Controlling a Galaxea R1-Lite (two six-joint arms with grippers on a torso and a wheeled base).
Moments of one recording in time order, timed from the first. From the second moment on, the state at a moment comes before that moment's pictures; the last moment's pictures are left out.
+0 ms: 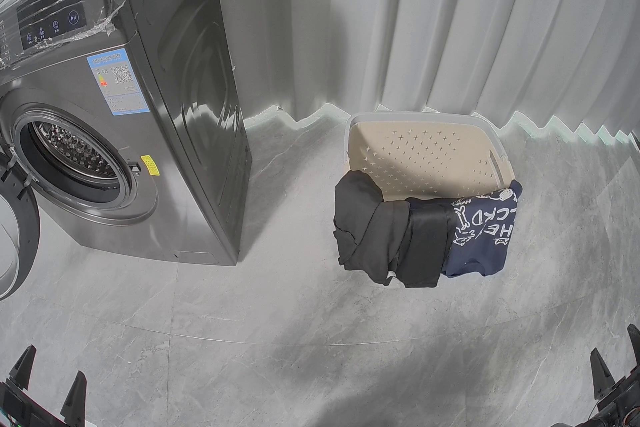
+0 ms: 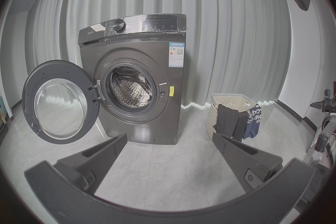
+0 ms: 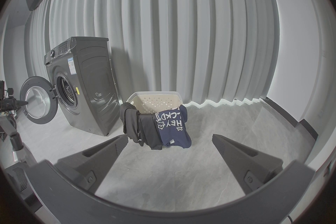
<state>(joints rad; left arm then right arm) 0.00 0.02 -0.02 0.00 -0.01 -0.02 0.01 0.02 -0.02 0.01 0.00 0.00</state>
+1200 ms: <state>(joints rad) 0.00 0.02 -0.02 0.00 -0.01 -0.02 0.01 0.02 -0.02 0.01 0.00 0.00</state>
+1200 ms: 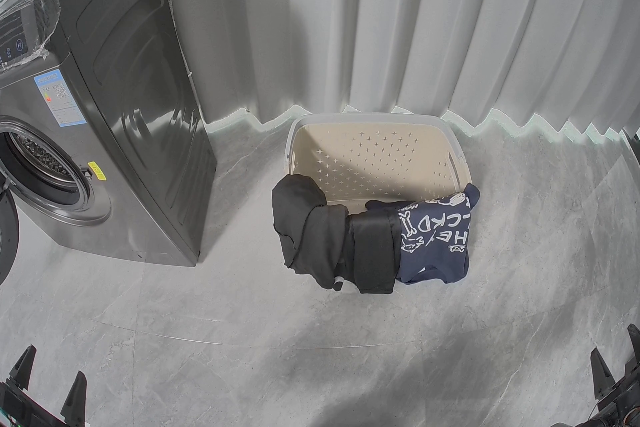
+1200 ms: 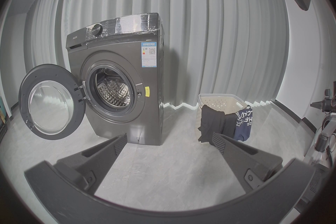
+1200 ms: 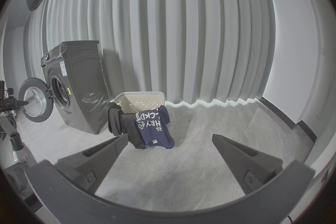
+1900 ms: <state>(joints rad) 0.00 0.02 -0.02 0.00 -0.01 -0.02 0.01 0.02 -0.02 0.01 0.00 0.00</state>
